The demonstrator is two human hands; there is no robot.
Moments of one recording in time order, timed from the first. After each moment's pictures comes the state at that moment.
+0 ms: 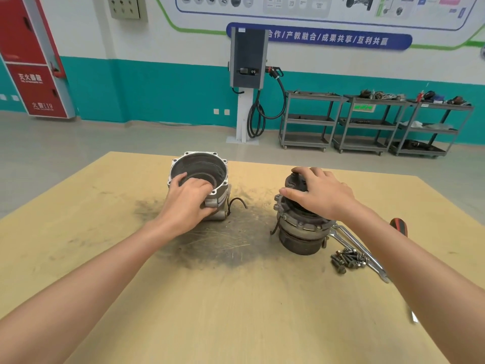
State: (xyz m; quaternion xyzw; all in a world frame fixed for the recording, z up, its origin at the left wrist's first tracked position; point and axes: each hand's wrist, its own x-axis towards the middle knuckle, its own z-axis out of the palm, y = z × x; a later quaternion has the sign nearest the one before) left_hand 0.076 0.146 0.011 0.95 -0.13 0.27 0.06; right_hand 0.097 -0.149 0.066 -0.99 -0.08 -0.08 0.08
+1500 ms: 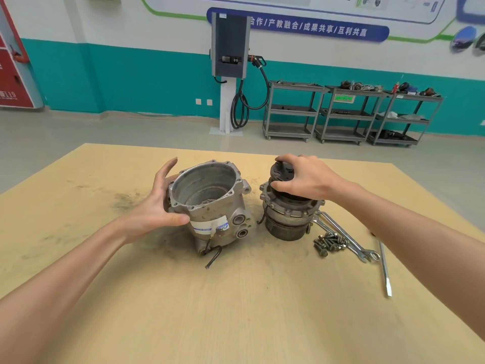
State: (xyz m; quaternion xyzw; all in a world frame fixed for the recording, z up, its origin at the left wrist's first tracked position) left_hand 0.046 0.177 0.004 0.77 -0.21 -0.02 0.60; right_hand 0.094 -0.159 0.082 -0.97 -0.18 -0.10 0.12
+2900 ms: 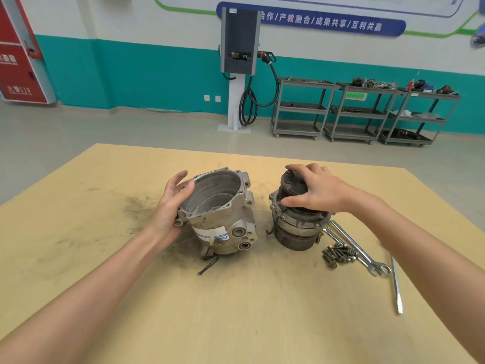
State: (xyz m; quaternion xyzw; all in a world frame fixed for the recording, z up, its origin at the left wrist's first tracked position) left_hand 0.056 0.139 0.008 0.56 0.00 0.05 0.82; right_hand 0.100 -0.167 0.083 -0.99 -0.14 0.01 0.08
